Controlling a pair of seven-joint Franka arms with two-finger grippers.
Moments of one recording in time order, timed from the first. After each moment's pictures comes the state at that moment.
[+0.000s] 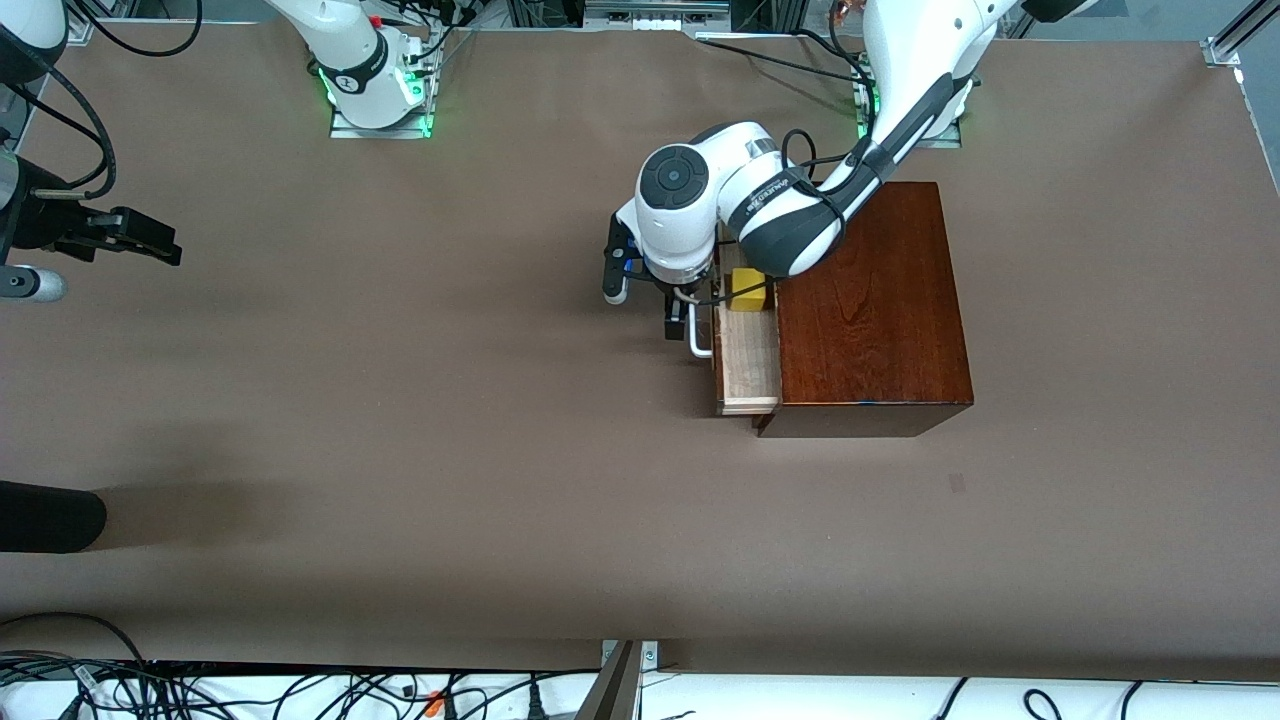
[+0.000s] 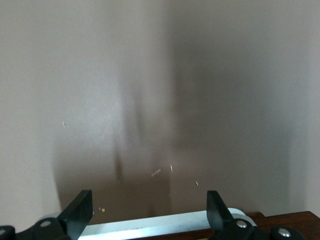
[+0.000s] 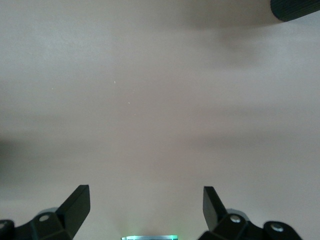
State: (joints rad) left arm -0.26 0.63 -0.60 -1.60 0.38 2.01 0.66; right arm 0.03 0.09 -0.05 -1.55 -0.03 1.52 0.00
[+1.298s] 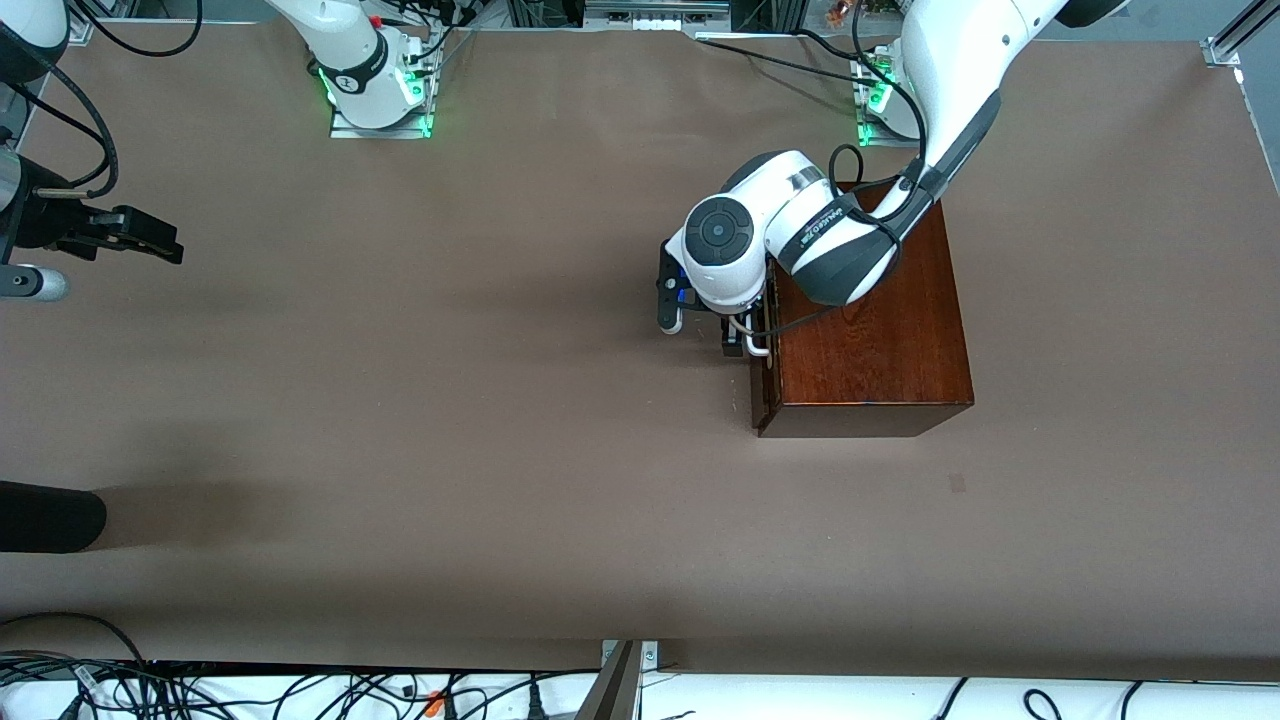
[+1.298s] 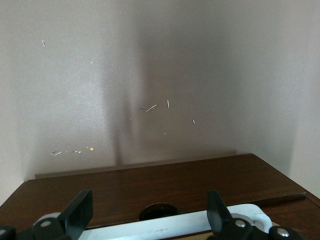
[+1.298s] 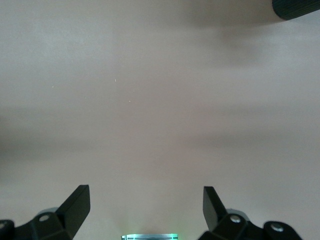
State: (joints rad) left arm -0.16 0.63 -0.61 -1.59 0.38 1.86 0.72; right arm 0.03 0.09 -0.05 -1.55 -0.03 1.51 0.00
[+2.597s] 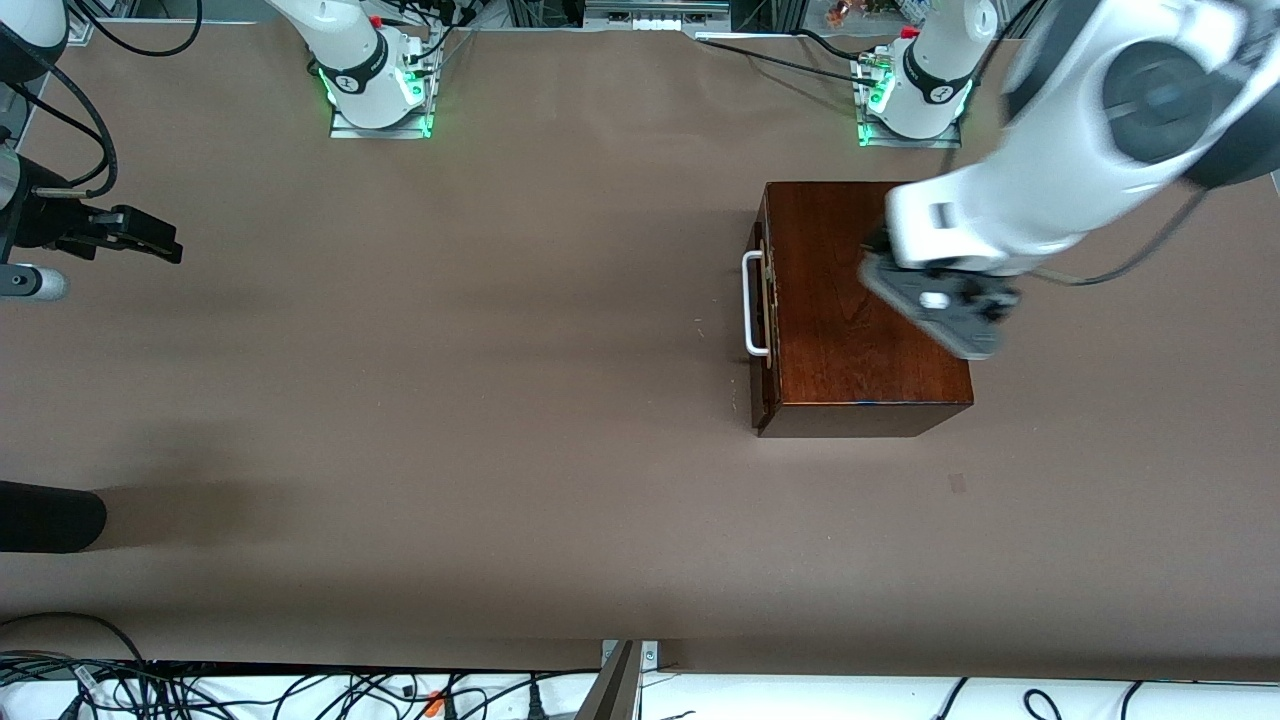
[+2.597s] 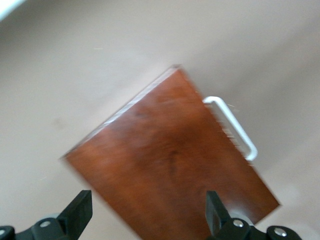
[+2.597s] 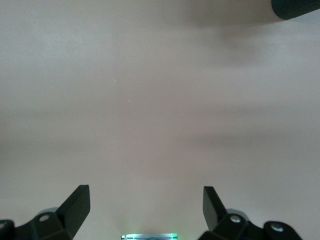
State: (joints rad) left arm 0.06 0.28 -0.43 -1.34 0.09 1.54 0.24; right arm 0.03 0.09 -0.04 -1.55 -0.03 1.51 0.00
